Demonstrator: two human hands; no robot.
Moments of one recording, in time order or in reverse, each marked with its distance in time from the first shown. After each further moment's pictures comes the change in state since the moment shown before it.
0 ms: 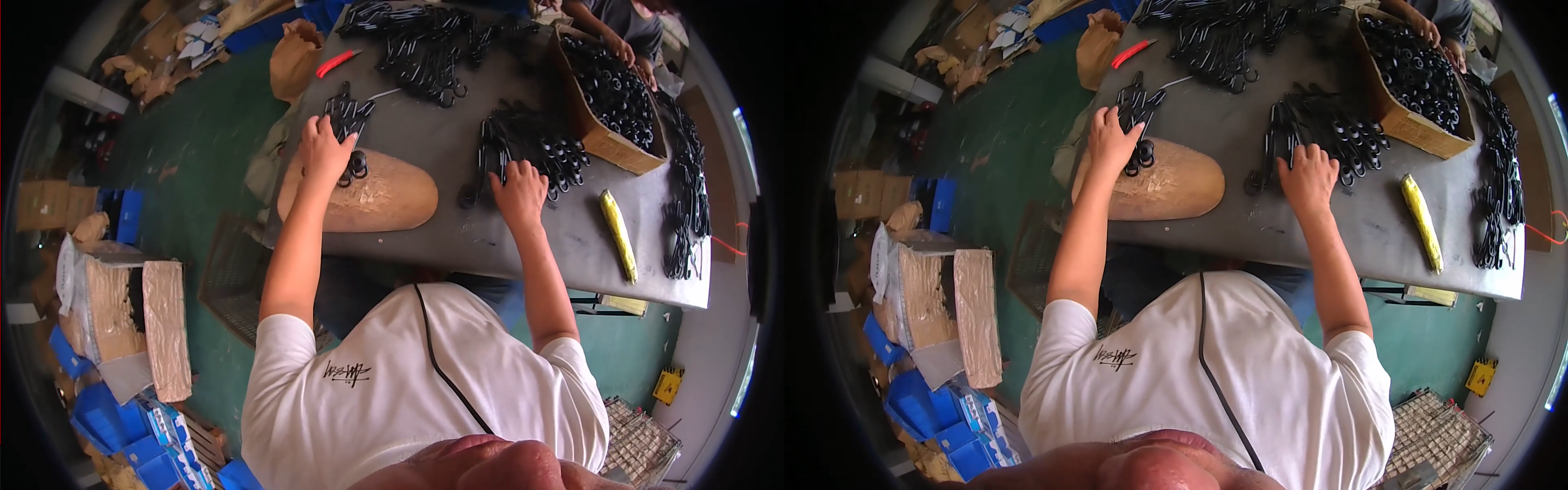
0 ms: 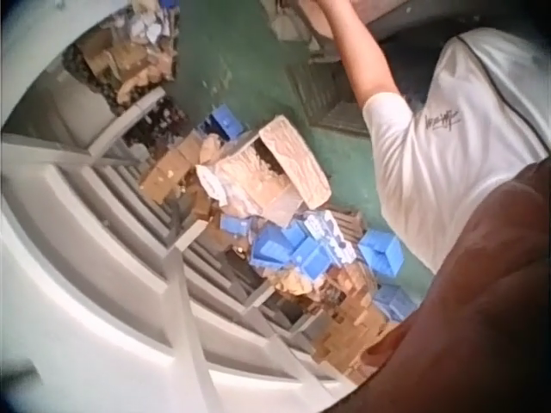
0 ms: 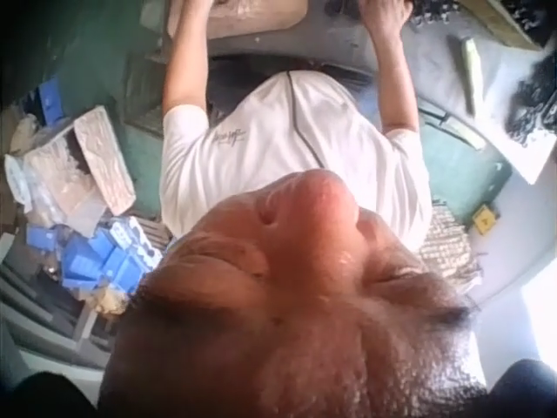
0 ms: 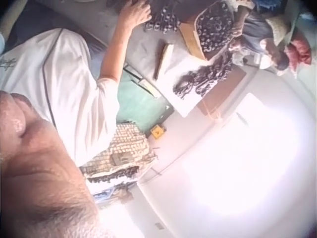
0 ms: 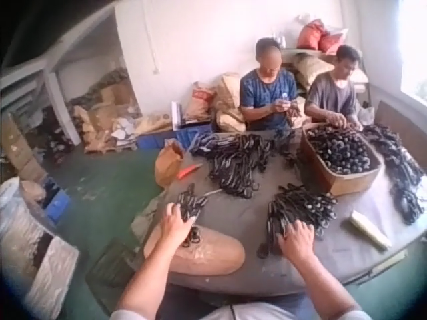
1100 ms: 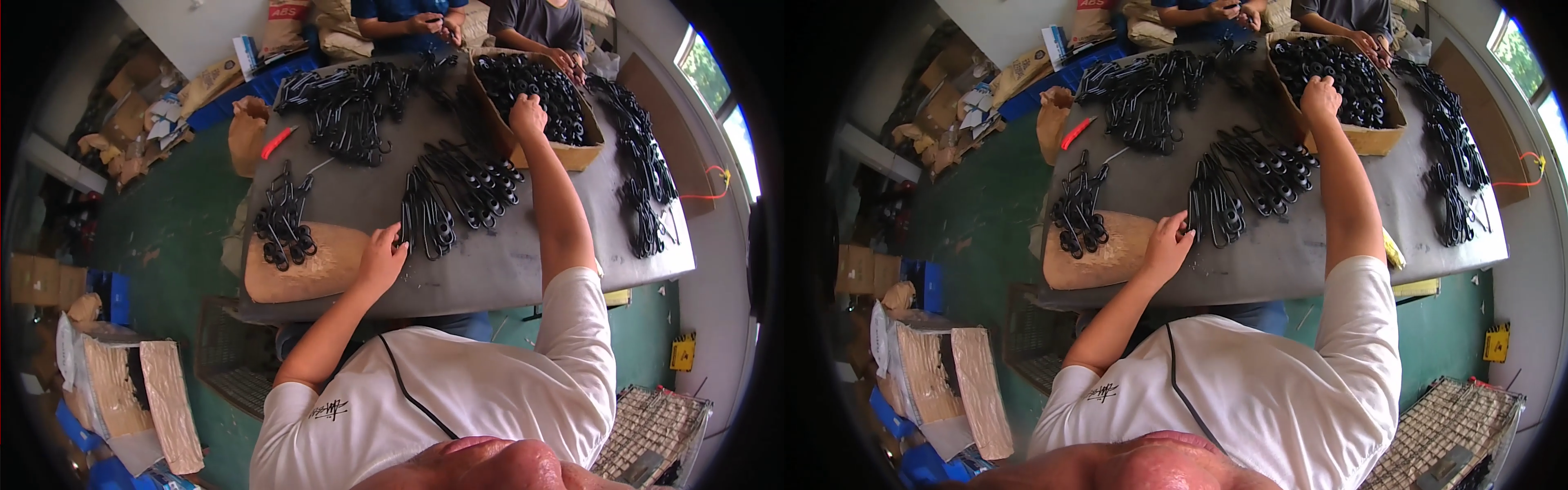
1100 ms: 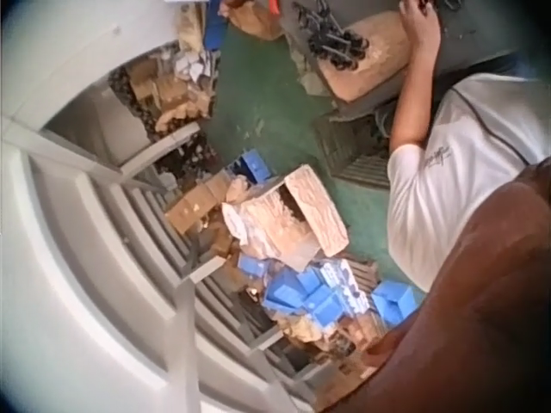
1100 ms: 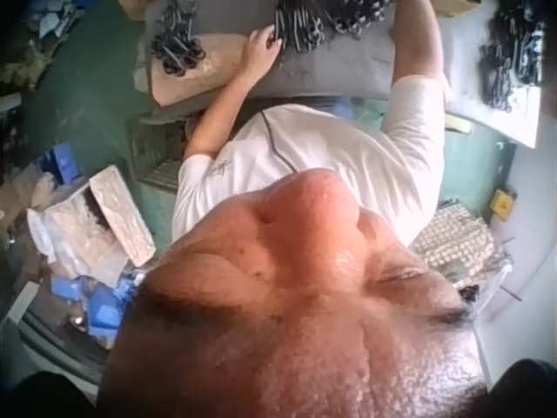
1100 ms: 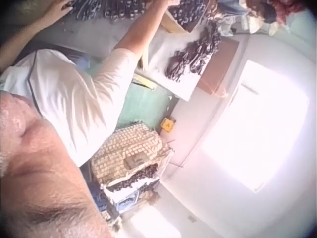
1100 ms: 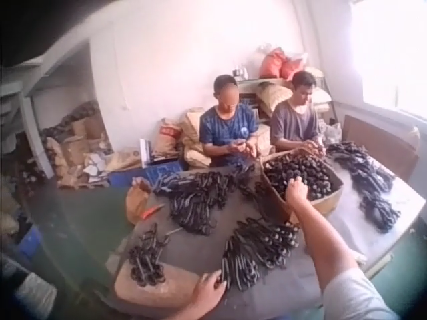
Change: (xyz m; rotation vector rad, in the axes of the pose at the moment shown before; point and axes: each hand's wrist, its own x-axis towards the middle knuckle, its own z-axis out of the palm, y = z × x) left_hand -0.109 0.176 0.027 -0.777 -0.446 0.137; right_hand 0.214 0.213 0.012 -0.126 -0.025 0.412
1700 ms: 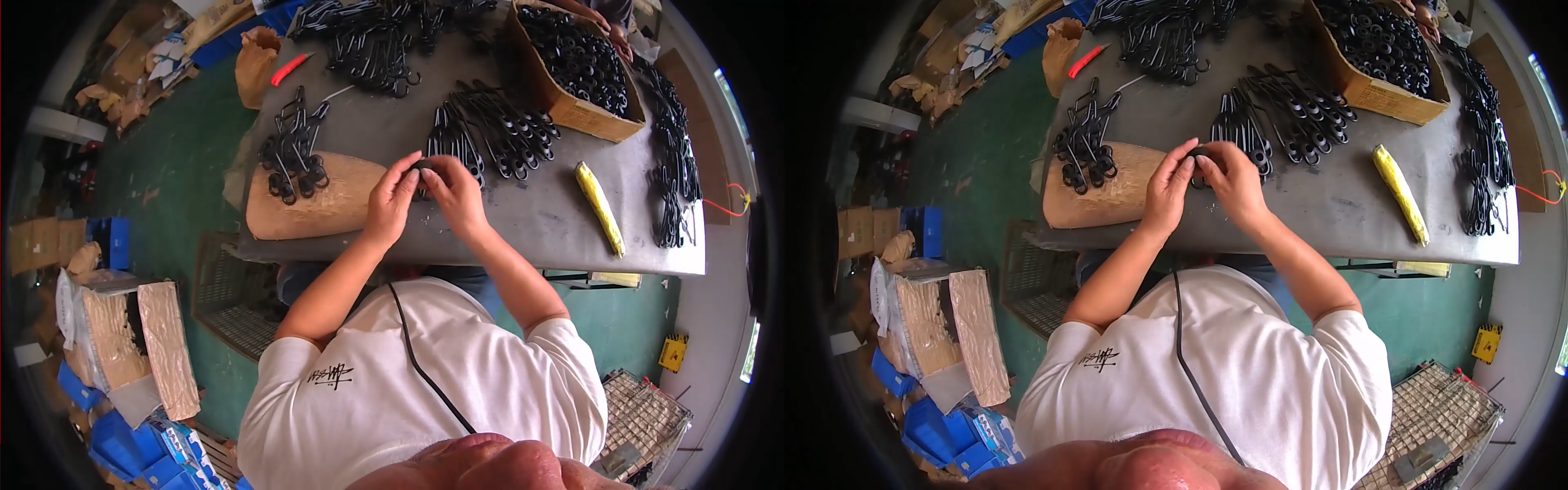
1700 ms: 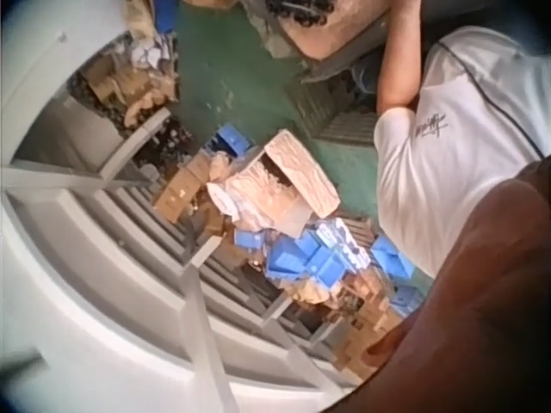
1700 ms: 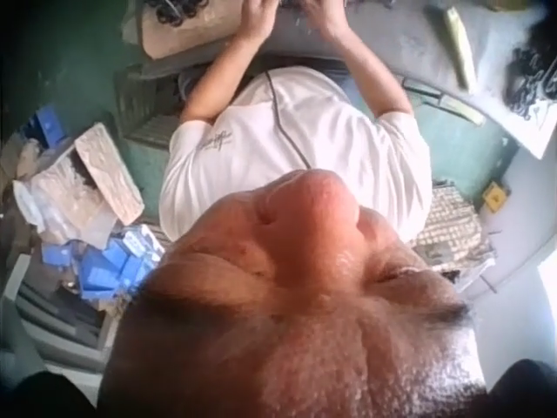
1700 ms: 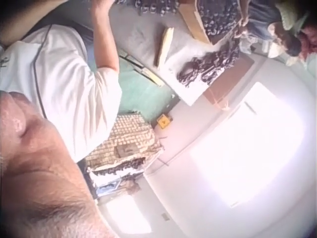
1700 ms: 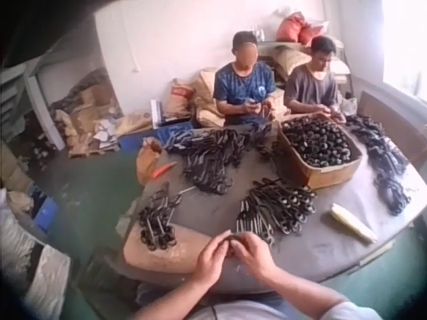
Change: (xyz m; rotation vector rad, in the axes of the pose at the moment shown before) left_hand -0.013 0.017 -0.021 -0.733 0.061 -0.061; right_hand -0.315 -0.130 -0.059 1.435 -0.594 -0.115
